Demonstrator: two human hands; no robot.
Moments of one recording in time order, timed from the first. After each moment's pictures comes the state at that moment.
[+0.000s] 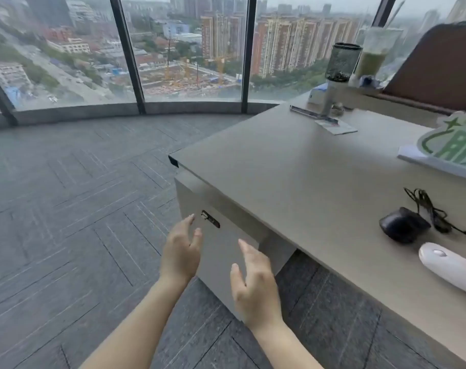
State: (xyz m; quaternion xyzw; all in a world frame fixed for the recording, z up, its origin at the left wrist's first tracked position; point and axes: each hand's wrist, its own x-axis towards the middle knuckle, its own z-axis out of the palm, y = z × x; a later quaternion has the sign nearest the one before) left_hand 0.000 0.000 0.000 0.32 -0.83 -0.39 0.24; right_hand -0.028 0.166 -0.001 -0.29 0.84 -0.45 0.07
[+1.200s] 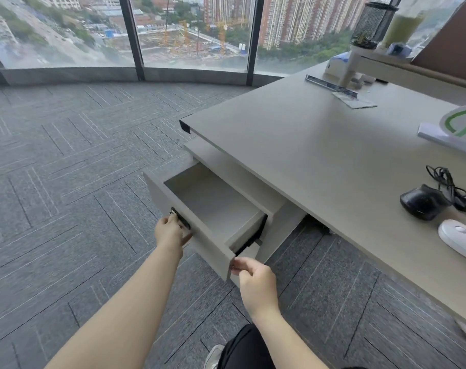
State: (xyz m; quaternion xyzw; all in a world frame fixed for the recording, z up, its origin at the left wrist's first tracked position) left_hand 0.003 -0.054 -0.078 0.54 -0.38 -0.72 0.24; right_hand 0.003 0.163 -0.055 -0.10 0.81 -0.52 0.26
